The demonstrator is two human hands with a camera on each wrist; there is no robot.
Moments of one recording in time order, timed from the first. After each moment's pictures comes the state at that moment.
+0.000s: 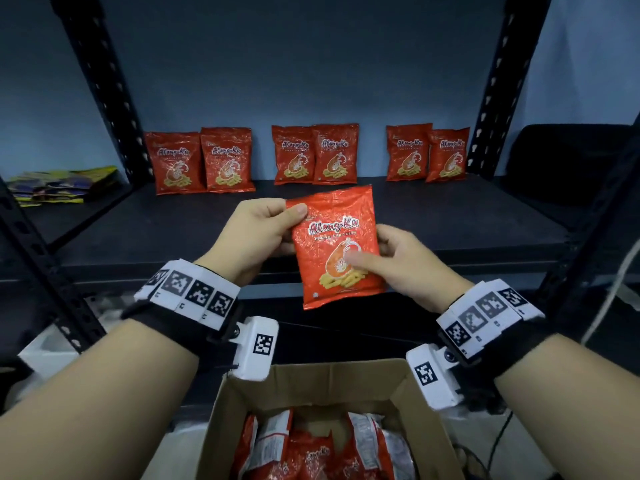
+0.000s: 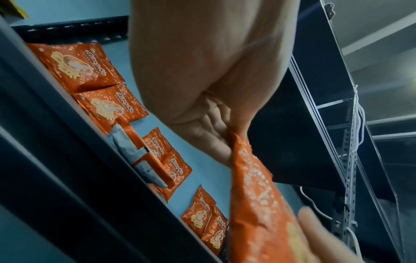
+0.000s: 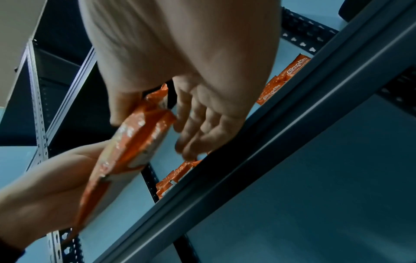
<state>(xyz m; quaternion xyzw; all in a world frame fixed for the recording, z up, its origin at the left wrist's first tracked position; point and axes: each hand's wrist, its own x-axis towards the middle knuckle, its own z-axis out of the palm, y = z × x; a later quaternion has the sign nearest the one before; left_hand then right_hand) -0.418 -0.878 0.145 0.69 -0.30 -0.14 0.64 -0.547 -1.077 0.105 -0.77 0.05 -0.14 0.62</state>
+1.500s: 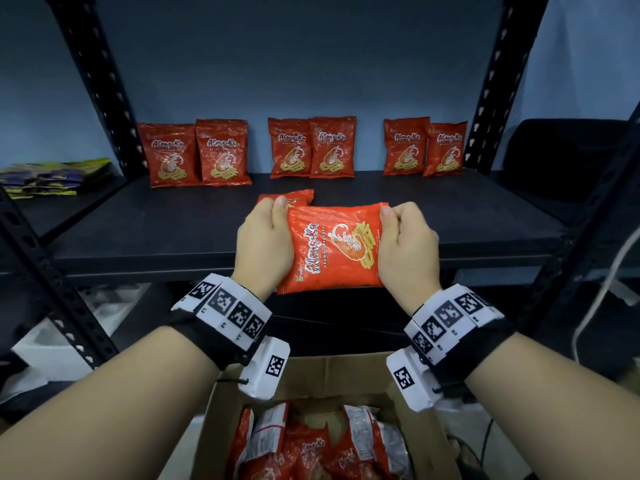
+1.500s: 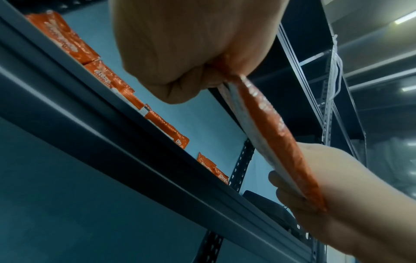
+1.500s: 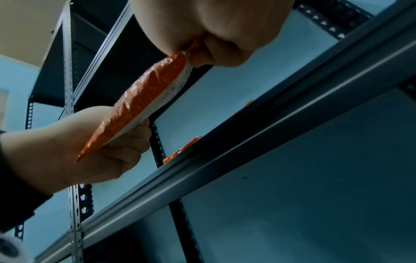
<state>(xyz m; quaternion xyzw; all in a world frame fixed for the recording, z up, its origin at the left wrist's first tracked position) -0.432 -0.899 0.117 0.81 -0.25 0.14 0.51 -0.546 -1.059 0.100 -0.80 0.17 -0.46 0.35</state>
